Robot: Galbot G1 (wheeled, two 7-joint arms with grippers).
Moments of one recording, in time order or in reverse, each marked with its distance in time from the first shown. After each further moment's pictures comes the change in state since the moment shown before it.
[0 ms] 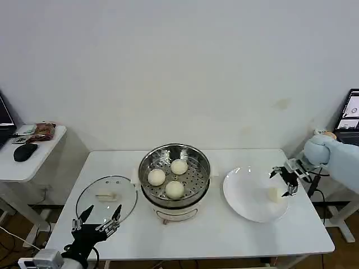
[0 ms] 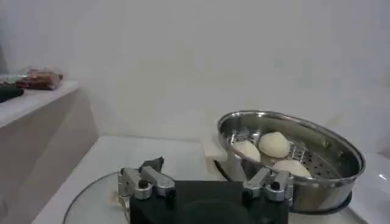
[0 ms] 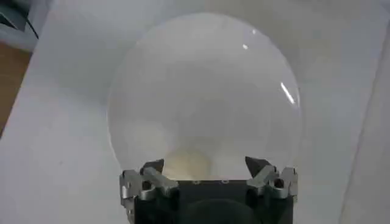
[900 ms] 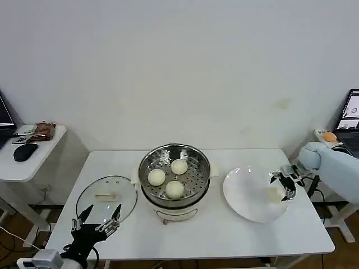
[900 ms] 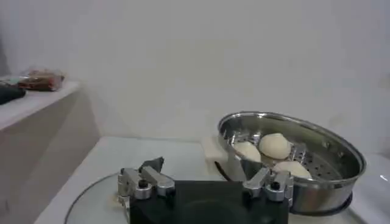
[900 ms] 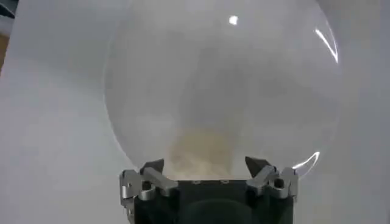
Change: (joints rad) left arm 0.005 -0.003 -0.002 -0.009 0.000 0.001 -0.001; right arm -0.136 0.080 0.137 -0.150 -0.064 -0.001 -0.013
